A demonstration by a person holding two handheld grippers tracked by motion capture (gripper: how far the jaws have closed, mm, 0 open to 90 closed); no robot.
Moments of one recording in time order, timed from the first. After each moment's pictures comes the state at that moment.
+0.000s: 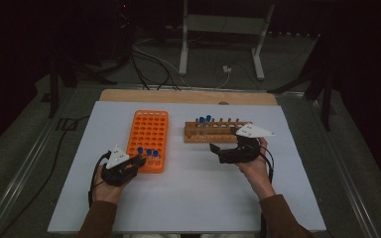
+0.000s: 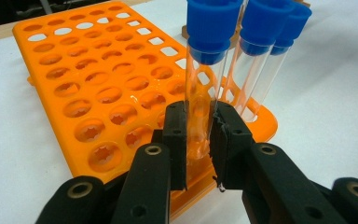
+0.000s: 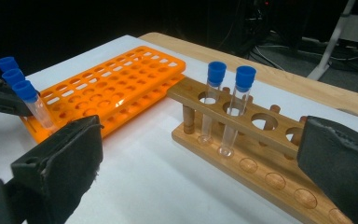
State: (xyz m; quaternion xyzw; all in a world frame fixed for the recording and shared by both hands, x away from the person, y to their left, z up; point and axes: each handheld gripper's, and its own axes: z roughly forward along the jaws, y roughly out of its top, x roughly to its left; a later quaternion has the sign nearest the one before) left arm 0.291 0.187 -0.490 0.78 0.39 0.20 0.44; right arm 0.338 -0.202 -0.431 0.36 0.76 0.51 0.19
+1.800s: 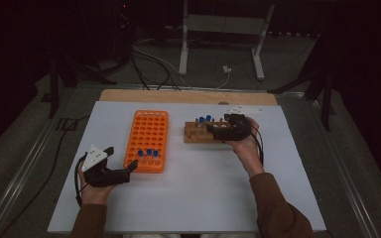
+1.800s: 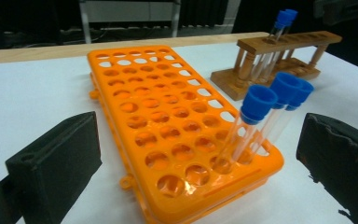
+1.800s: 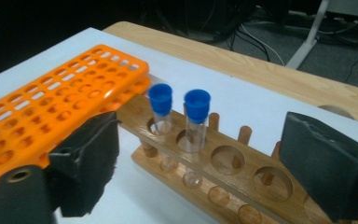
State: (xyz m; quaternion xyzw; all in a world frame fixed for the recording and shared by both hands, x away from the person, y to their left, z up) left arm 0.273 0.220 -0.470 0.70 0.45 0.23 0.50; right arm 0.409 -0.189 -0.436 0.41 0.76 0.46 0.18
